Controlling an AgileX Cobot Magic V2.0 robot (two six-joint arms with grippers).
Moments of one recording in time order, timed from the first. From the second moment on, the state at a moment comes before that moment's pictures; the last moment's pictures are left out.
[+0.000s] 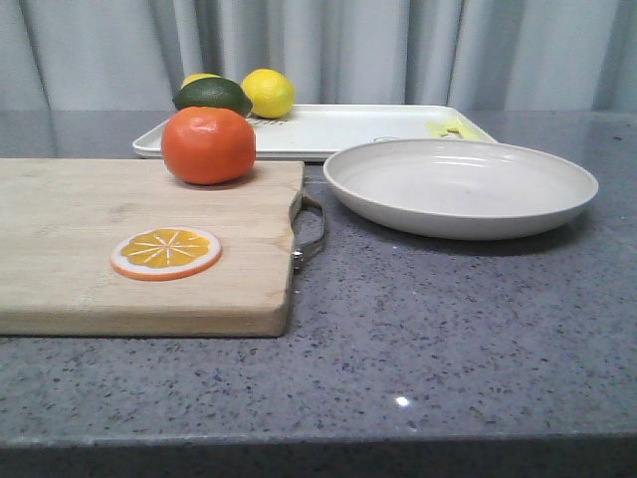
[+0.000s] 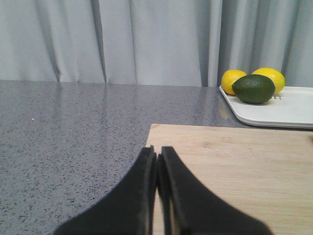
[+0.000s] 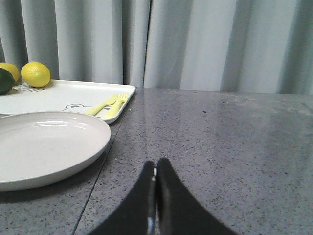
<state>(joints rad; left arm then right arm) 0.06 0.00 0.00 -0.11 0.04 0.00 0.05 -0.01 0.03 -0.06 -0.03 0.08</state>
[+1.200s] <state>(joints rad) 0.06 0.00 -0.05 -0.11 0.04 0.00 0.05 -0.01 0.00 -0.06 0.03 0.08</state>
